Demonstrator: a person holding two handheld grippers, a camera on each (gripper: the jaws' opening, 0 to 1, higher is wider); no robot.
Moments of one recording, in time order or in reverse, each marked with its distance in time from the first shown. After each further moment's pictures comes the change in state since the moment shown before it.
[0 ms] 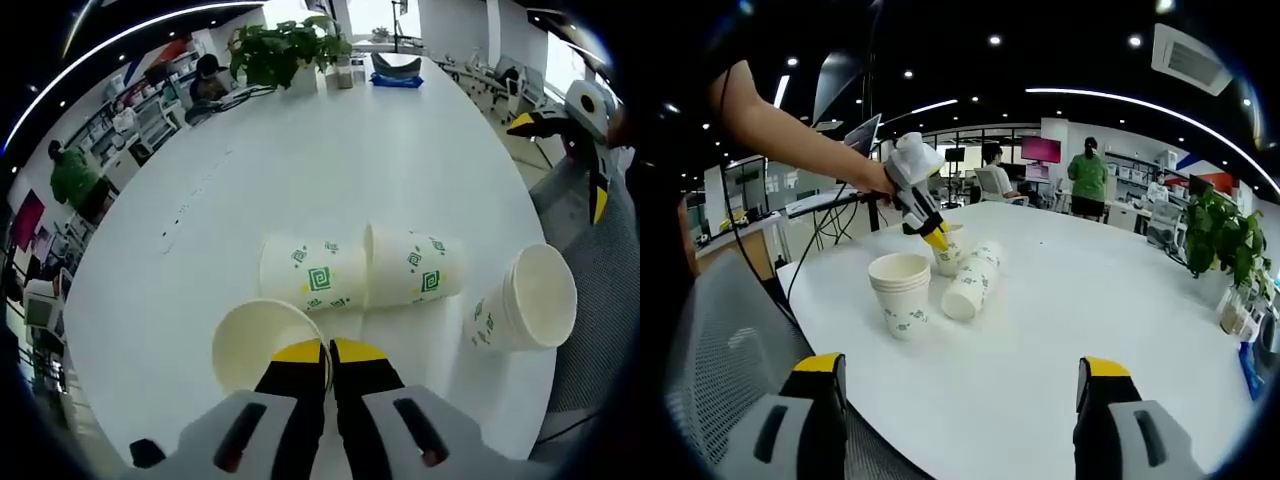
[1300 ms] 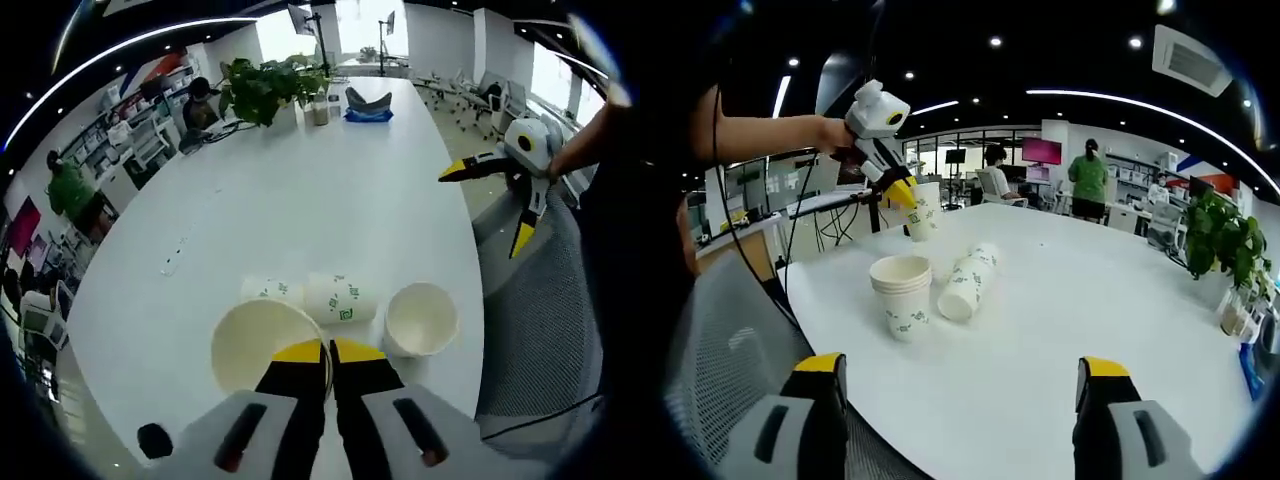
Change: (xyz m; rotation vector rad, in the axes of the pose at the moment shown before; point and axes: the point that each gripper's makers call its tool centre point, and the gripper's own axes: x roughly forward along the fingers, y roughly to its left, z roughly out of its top) left arm -0.103 -0.054 0.043 0.012 -0.086 -0.059; right arm -0.001 0.002 0.001 -0.001 -0.009 0.003
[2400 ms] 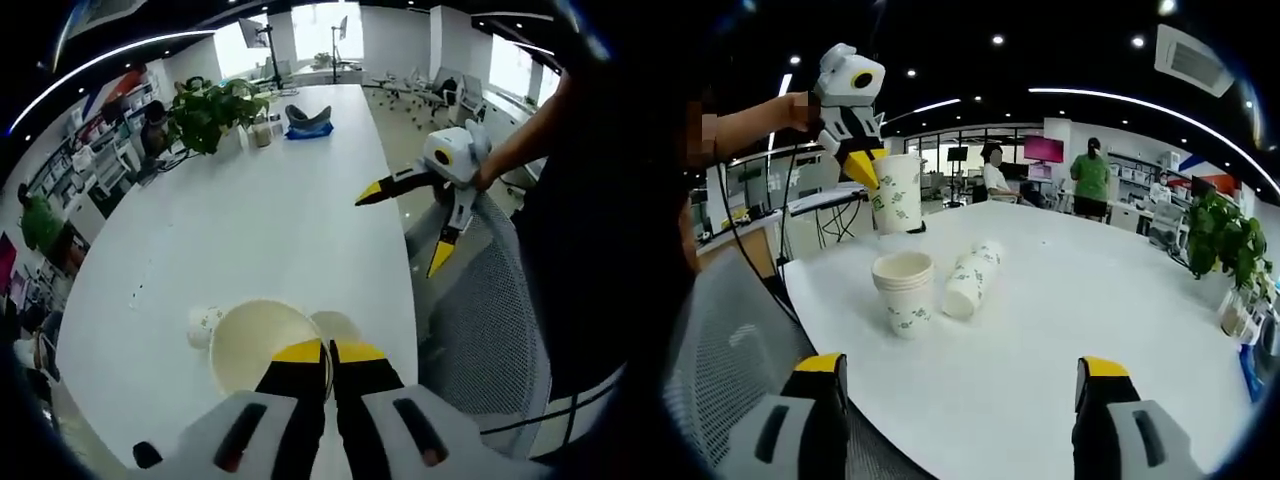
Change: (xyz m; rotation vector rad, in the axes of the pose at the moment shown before) left arm -0.018 -0.081 0.023 0.103 -0.009 -0.153; right arm 0.000 0.000 -0.001 -0.008 0.016 0.007
